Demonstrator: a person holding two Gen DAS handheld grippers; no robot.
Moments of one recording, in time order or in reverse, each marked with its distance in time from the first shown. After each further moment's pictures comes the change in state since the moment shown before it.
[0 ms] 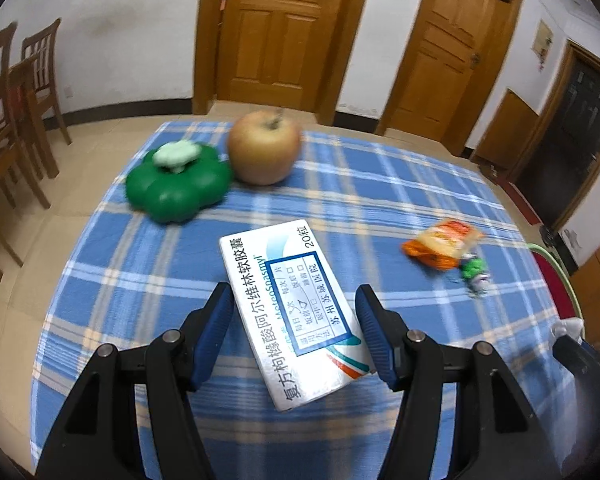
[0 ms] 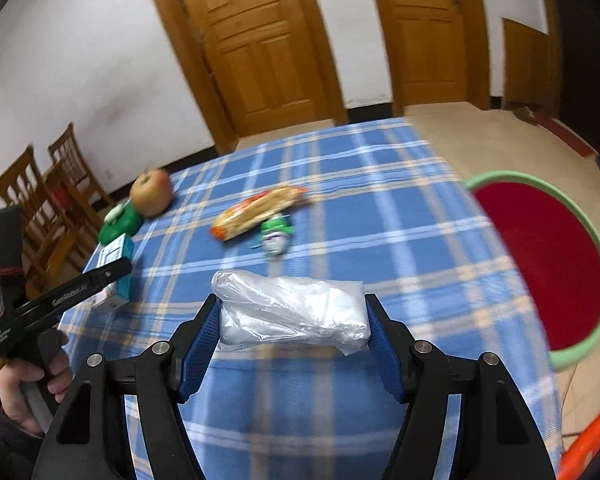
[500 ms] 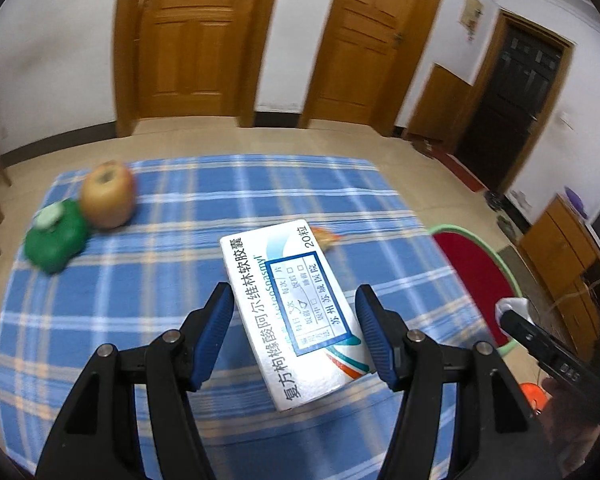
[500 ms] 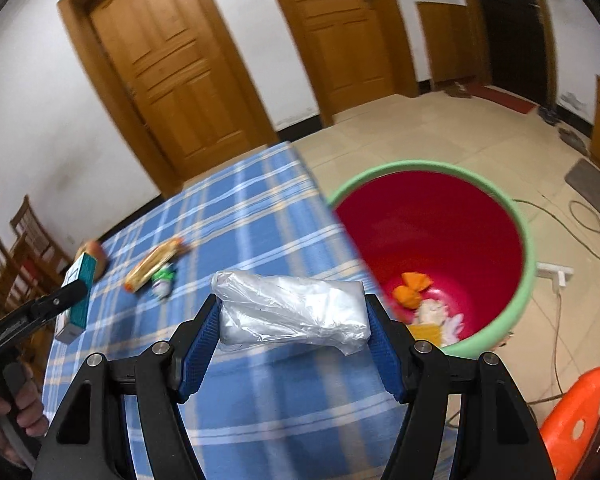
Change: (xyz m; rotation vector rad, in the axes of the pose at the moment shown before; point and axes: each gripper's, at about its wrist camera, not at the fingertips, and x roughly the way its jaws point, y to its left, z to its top) left arm -0.016 -0.125 0.018 0.166 0.024 -0.205; right arm -0.043 -0.106 0.004 0.220 -0.088 -0.125
